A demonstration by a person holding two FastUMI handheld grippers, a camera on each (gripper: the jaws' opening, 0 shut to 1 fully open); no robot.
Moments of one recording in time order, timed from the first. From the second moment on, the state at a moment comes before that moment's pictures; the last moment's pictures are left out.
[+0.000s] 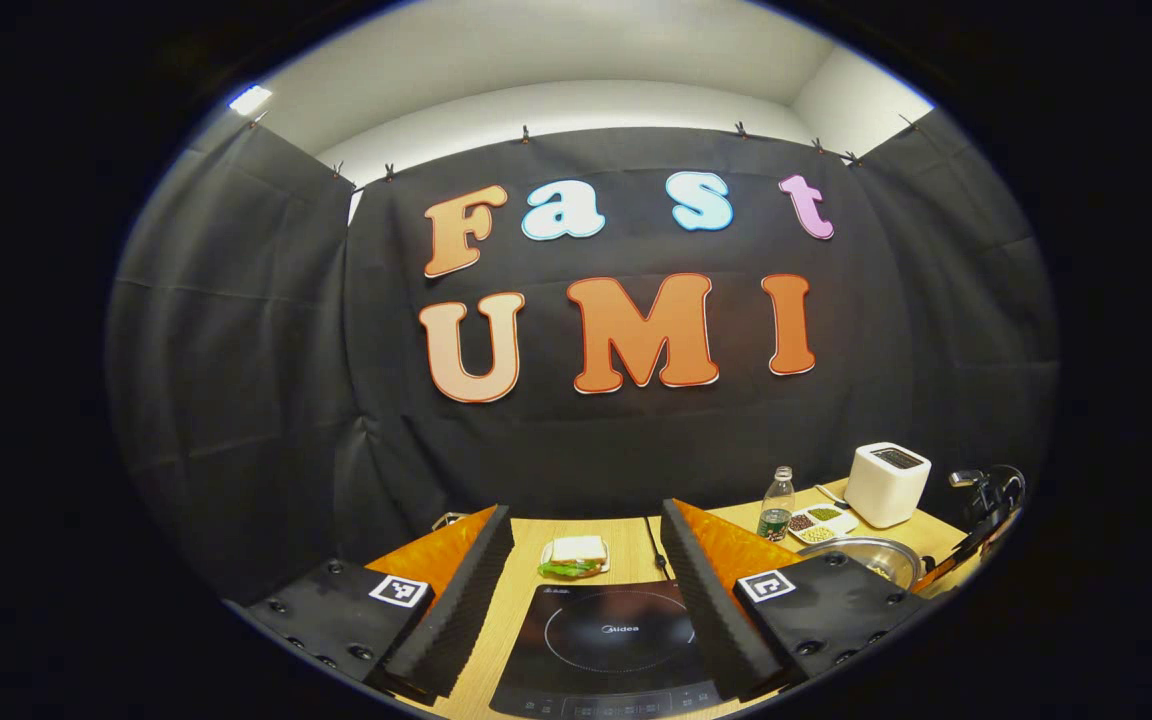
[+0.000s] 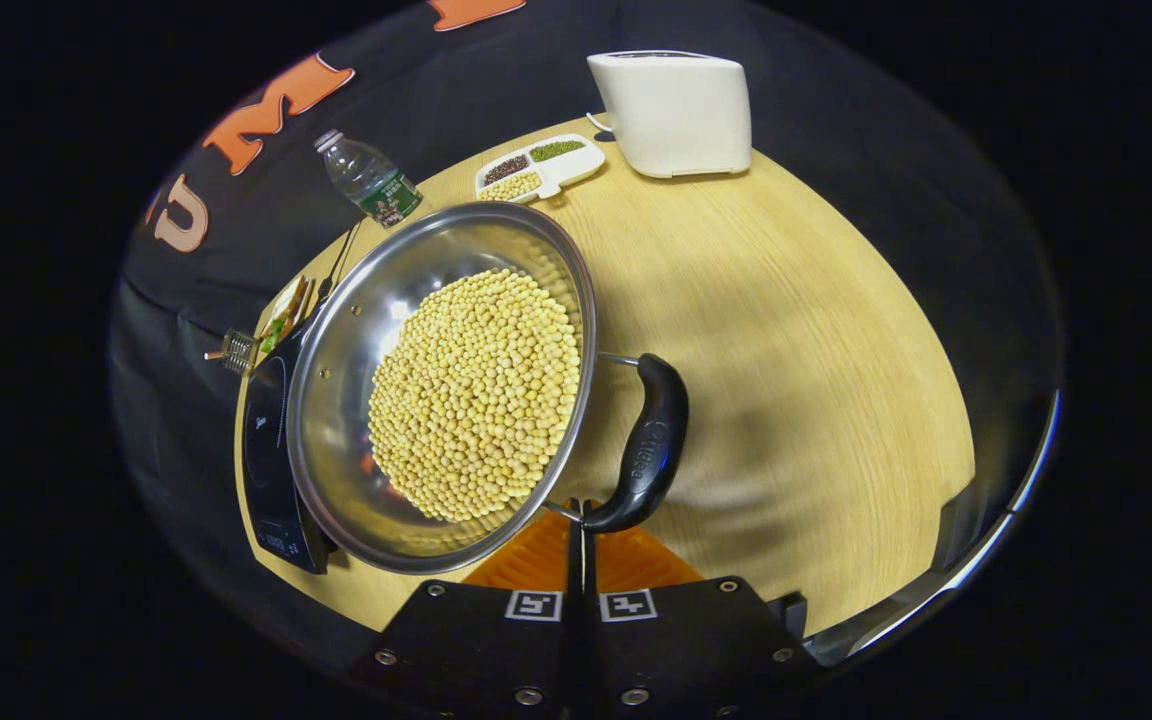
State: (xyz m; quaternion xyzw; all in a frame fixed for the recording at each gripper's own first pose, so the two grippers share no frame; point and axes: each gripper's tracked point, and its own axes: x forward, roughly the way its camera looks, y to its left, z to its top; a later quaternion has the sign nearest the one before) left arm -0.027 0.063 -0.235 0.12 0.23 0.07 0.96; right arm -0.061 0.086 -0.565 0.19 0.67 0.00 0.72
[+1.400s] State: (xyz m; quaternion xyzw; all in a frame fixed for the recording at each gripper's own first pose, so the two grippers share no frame) left arm -0.007 0.026 -0.378 0.06 0.33 0.05 0.94; right arm 0.021 0.044 -0.594 0.17 0.66 -0.01 0.73
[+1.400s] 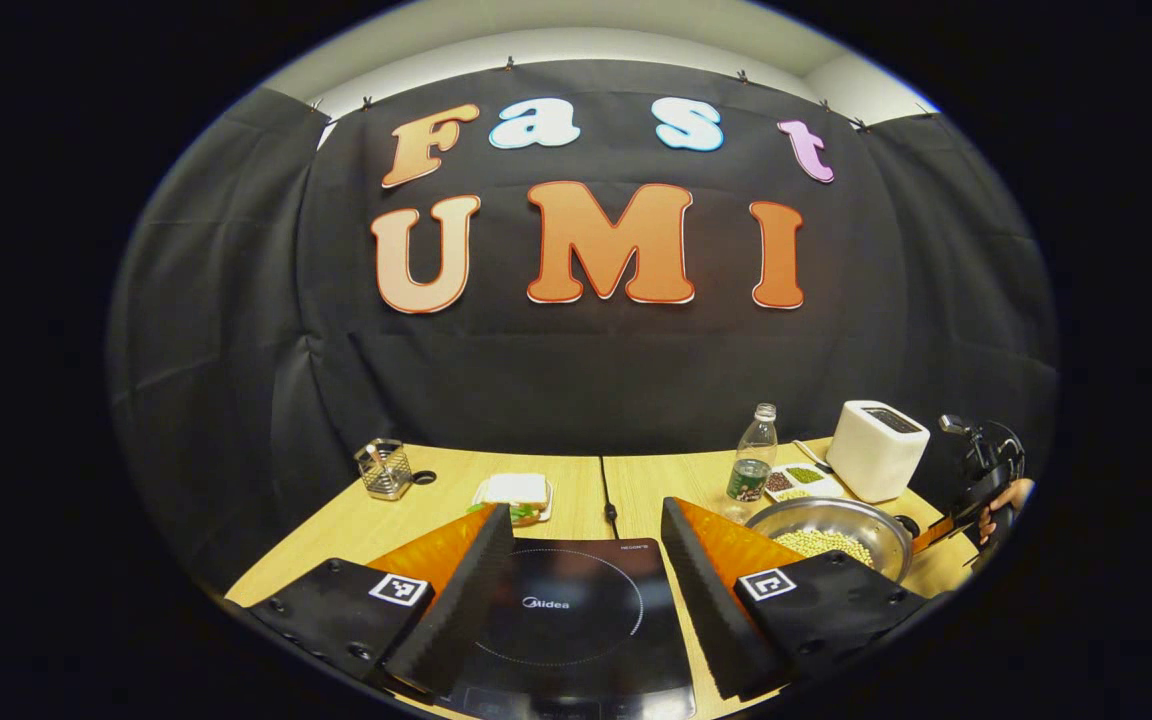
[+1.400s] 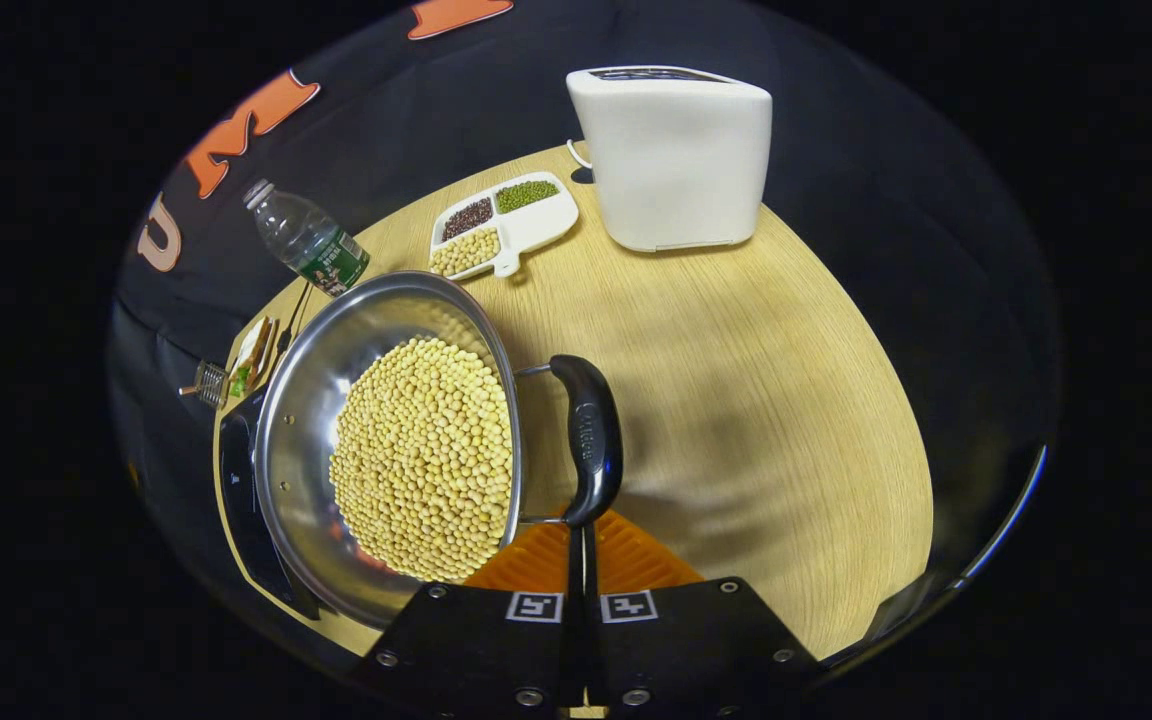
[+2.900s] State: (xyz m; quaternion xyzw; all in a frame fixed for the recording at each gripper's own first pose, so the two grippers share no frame) left arm -0.020 -0.102 -0.561 0.01 0.53 -0.07 0.84; right arm 0.086 0.034 -0.540 0.09 0.56 0.04 0.82
